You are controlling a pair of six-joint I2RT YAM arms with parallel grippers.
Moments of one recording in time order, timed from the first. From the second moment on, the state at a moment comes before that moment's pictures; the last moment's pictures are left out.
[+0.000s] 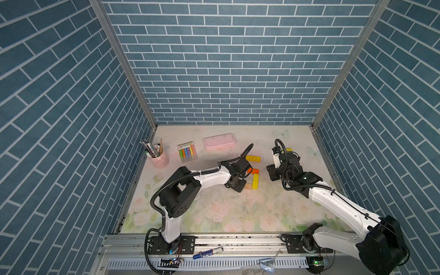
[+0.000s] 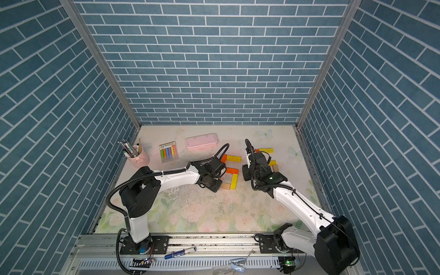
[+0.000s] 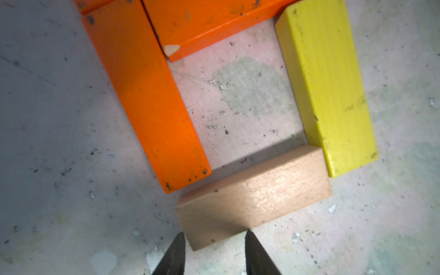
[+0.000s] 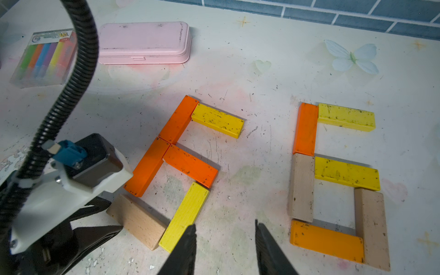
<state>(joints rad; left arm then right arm) -0.86 1.90 1.24 -0.58 -0.01 -0.27 0.57 1.14 0.78 -0.36 0.11 0.18</state>
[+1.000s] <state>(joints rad) -0.85 1.93 1.25 -0.58 0.01 -0.34 0.57 1.14 0.77 -0.36 0.11 0.18</state>
